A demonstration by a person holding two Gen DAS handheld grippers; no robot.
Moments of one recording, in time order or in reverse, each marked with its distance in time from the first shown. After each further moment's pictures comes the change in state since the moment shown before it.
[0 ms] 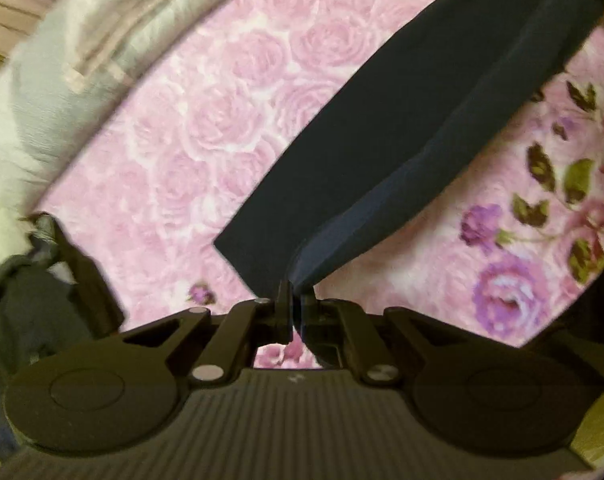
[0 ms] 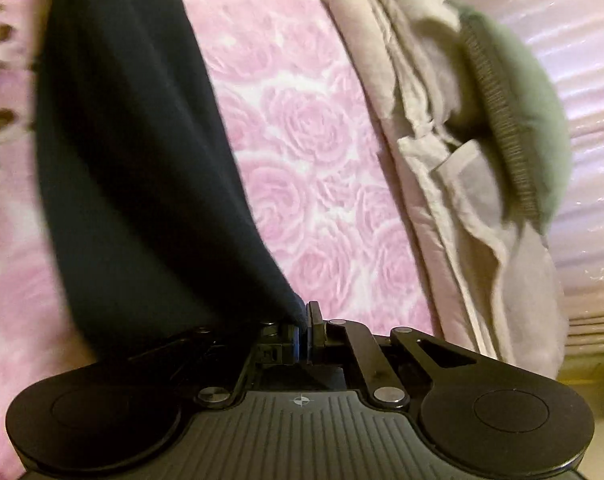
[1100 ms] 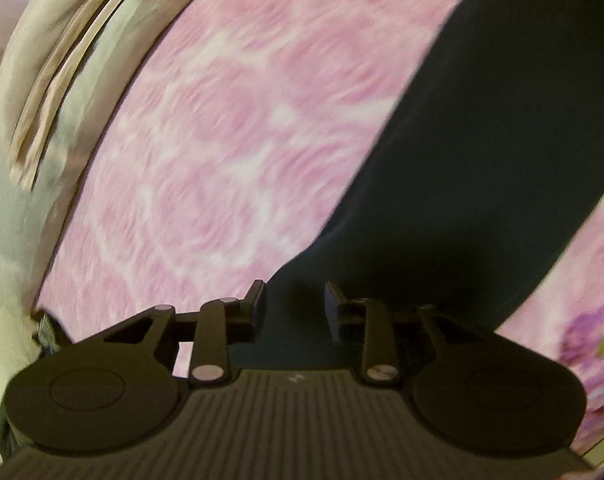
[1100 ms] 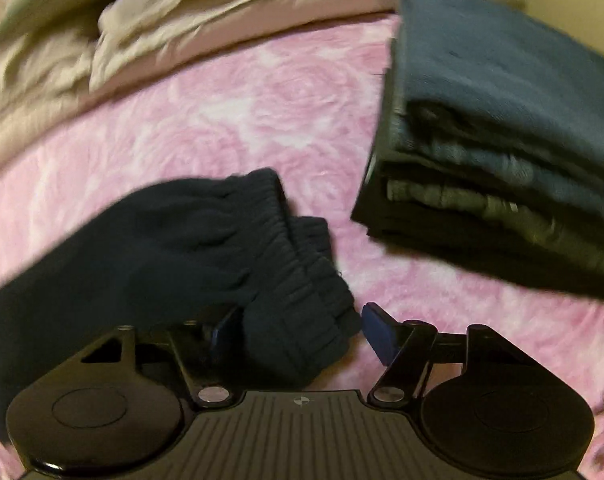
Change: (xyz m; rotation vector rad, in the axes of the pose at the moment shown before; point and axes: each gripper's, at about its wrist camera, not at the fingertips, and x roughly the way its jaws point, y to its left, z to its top) left arm 0.101 -0.030 0.129 0.225 -0.045 0.080; right arm 0.042 -0.021 -0.168 1.546 0.077 0.151
